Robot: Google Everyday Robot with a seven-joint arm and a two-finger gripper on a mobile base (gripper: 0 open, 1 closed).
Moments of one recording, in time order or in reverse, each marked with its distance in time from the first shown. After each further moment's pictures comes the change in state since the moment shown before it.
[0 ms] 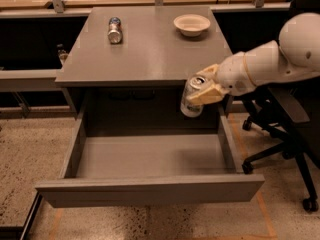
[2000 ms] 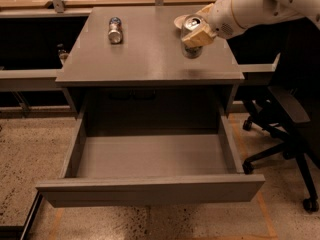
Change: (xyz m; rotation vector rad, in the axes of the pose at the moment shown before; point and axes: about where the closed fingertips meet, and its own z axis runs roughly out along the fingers) arm -0.097 -0.119 -0.031 0.296 0.045 -0.137
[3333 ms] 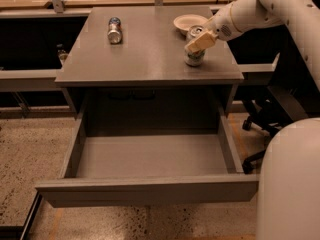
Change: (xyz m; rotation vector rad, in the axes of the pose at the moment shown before) arm 0.064 -0.060 0.056 -0.041 0.022 0.213
